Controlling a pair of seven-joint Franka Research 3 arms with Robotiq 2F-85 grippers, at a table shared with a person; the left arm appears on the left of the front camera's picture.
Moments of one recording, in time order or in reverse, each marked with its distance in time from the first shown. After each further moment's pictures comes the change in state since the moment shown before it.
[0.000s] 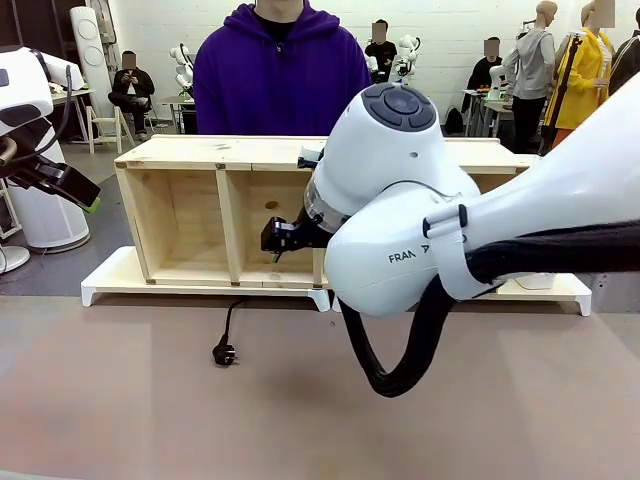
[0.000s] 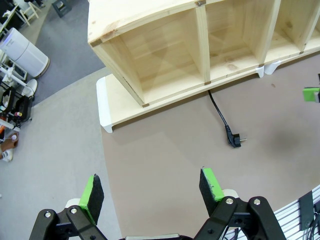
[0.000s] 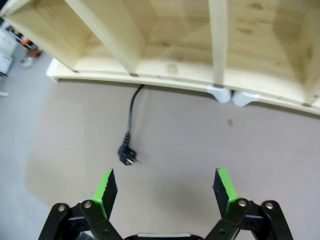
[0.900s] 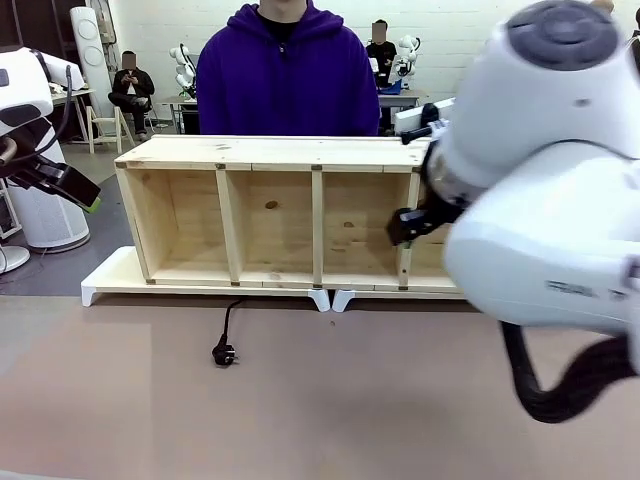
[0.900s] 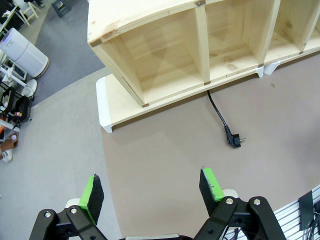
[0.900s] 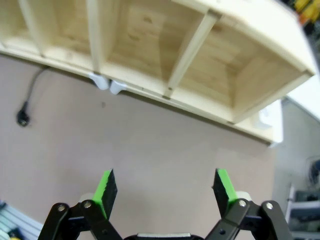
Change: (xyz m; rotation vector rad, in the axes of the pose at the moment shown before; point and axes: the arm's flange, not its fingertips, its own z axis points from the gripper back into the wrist) left arm 0.000 0.000 0.000 -0.001 0.000 0.000; right arm -0.017 -0.094 0.133 -0.403 -0.067 0.306
